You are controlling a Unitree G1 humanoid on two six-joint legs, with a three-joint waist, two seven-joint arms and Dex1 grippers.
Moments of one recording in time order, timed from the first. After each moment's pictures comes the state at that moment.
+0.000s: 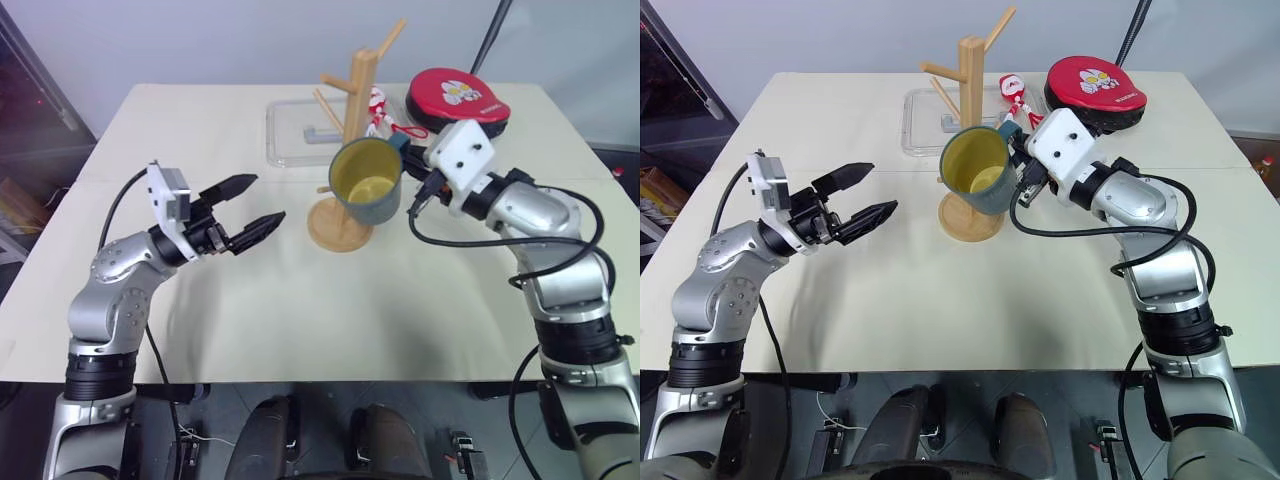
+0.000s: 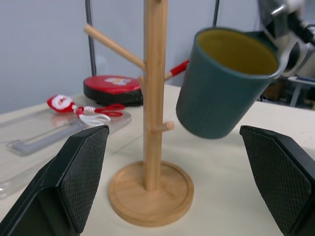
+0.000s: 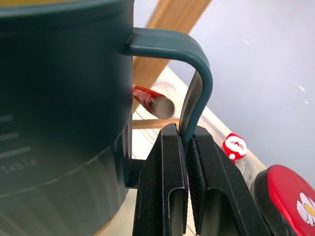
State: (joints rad) left arm -0.39 0.51 0.17 -0.16 -0.64 0.33 -0.91; right arm -0.64 -0.62 0.05 -0.22 0.06 0.40 0.62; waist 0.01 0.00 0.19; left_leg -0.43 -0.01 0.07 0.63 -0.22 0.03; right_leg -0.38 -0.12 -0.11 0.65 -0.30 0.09
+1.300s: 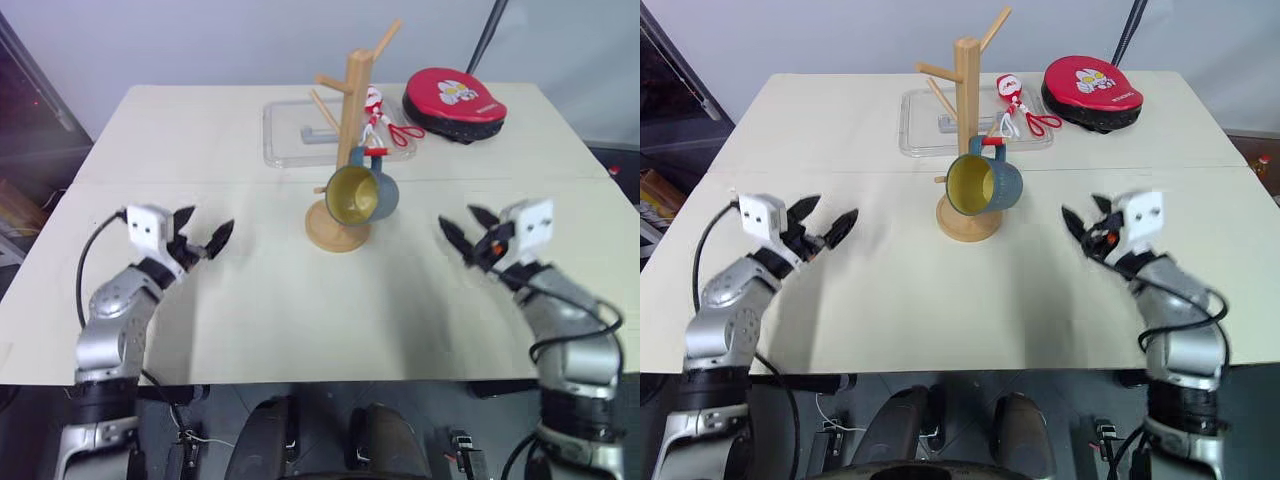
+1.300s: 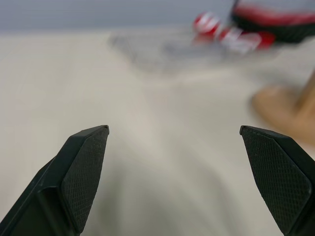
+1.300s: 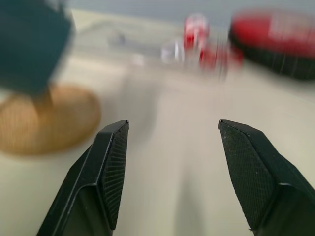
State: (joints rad) left arm -0.18 0.44 0.24 0.03 -0.38 0.20 -0.52; right arm -0.16 -0.36 -0.31 -0.14 0.26 0.33 0.54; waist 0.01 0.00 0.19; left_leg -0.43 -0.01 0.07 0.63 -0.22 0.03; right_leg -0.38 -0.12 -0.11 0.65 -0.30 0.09
